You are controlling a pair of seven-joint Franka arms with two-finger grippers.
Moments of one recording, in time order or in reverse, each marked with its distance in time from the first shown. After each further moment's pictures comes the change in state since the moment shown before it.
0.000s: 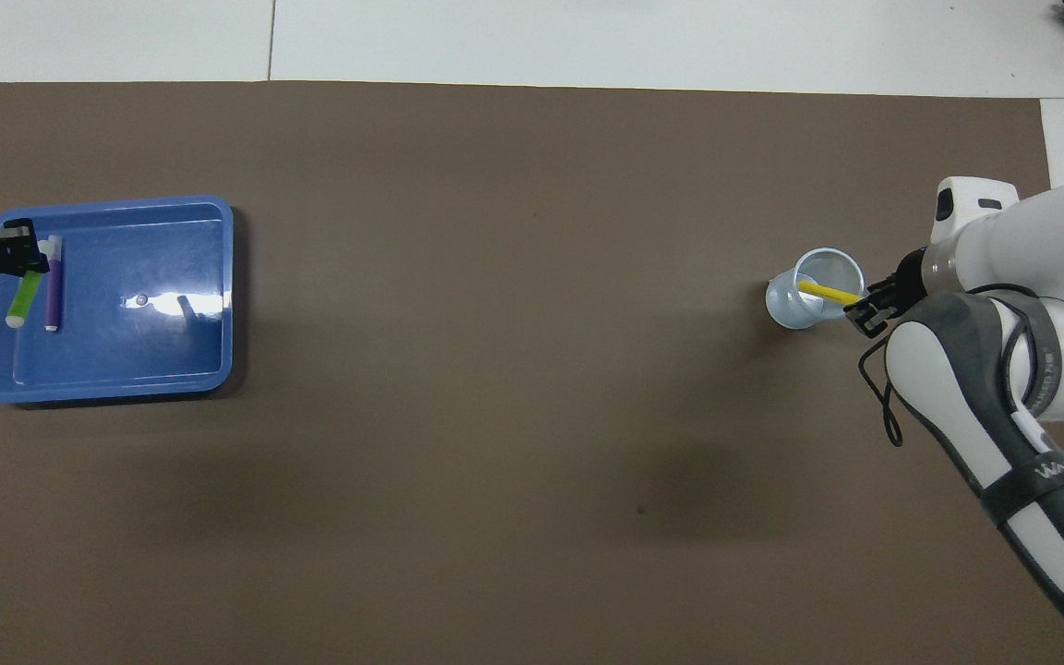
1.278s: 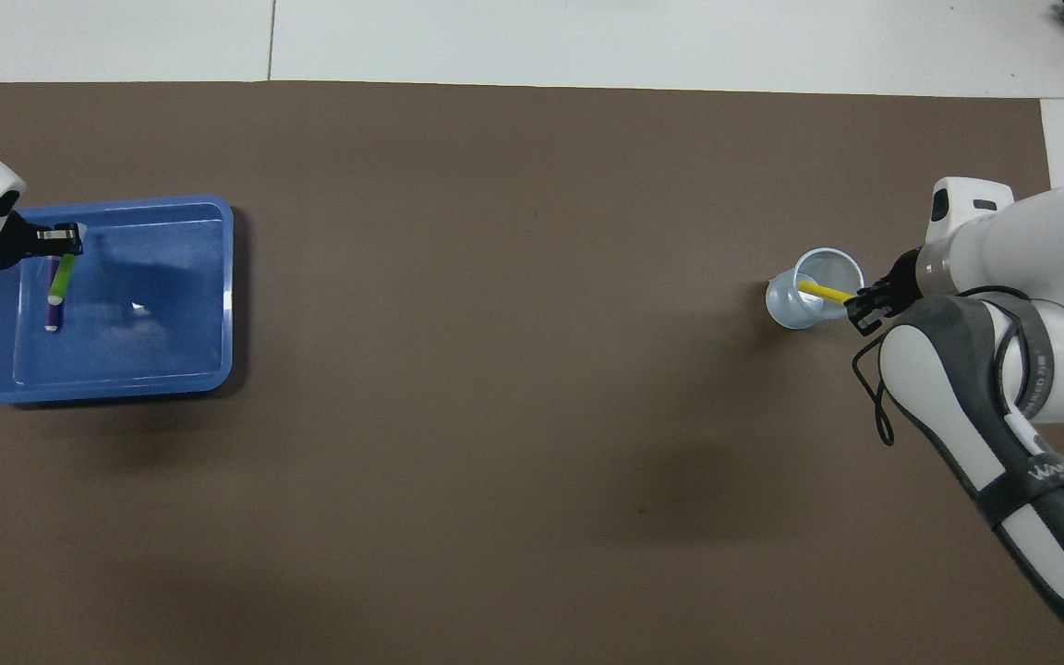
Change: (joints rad) left arm 0.063 0.171 -0.009 -0.030 0.000 0.315 0.121; right arm 0.000 -0.001 0.000 -0.006 0.000 0.018 0.000
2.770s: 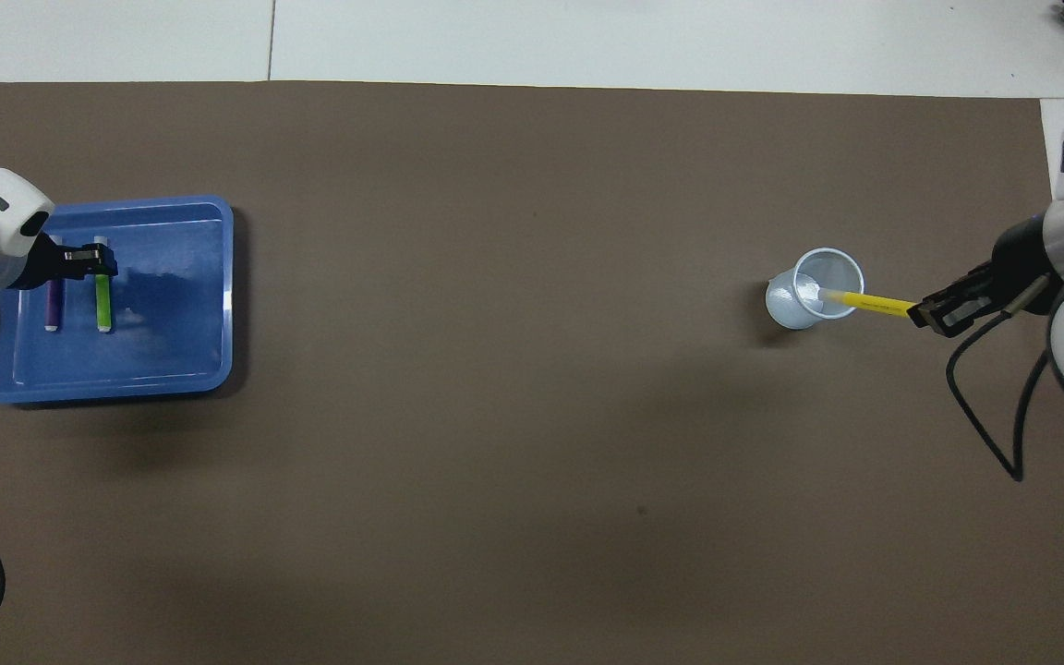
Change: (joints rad) left arm -0.001 -0.015 -0.010 -0.024 -0.030 -0.064 -0.002; right arm 0.000 -0.108 0.005 0.323 0.114 -0.549 0.137
